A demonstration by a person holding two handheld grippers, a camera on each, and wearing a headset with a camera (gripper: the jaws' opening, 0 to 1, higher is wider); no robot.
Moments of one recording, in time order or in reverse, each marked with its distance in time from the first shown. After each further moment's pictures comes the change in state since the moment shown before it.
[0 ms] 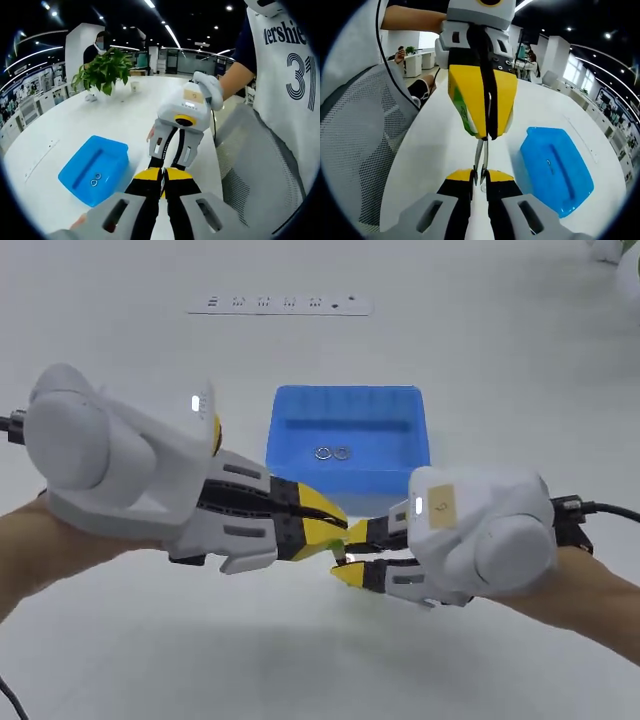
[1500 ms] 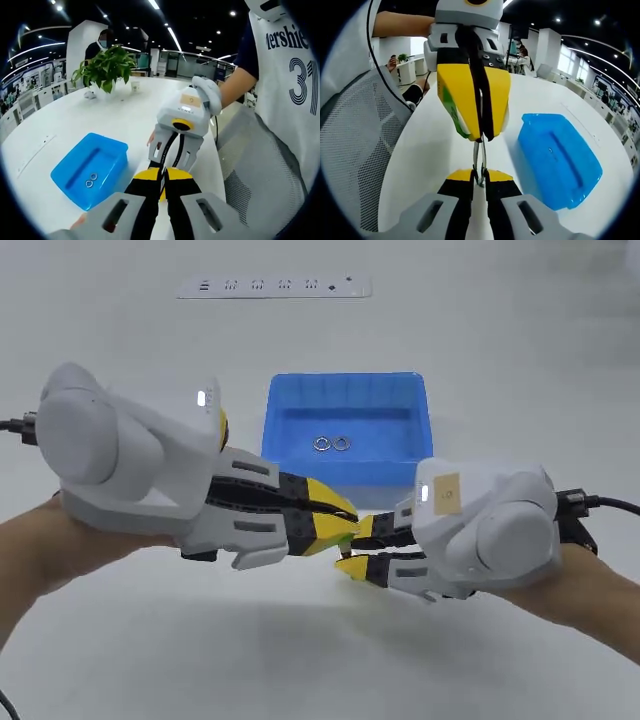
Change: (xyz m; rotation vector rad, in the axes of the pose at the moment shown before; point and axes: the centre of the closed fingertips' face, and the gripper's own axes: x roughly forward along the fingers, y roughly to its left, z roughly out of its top) left arm 0.015 0.008 -0.002 -0.046 -0.030 -0.027; right arm 0.006 -0.005 -0.014 0.105 -0.009 -0.006
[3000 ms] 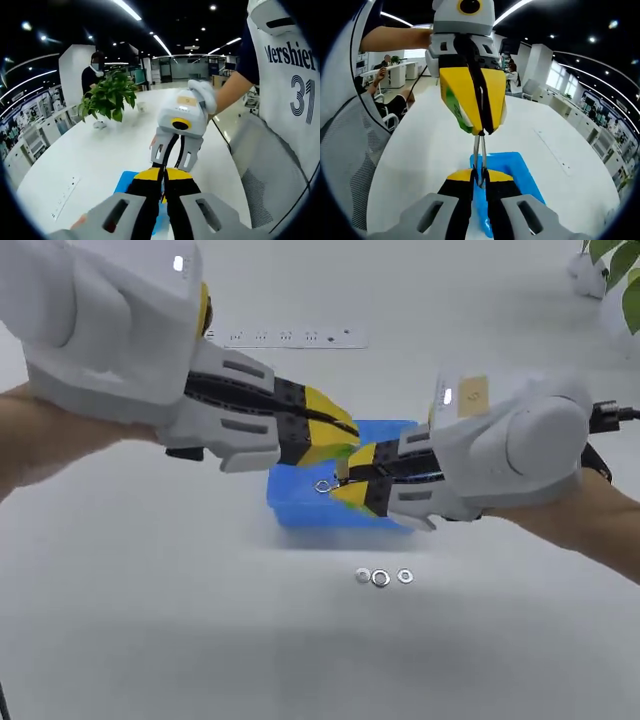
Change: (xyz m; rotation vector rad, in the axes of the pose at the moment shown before) left arm -0.037 0.057 0.082 0.219 -0.055 0.043; right arm -0.037 -0.084 0.074 -0.073 -0.085 -0.138
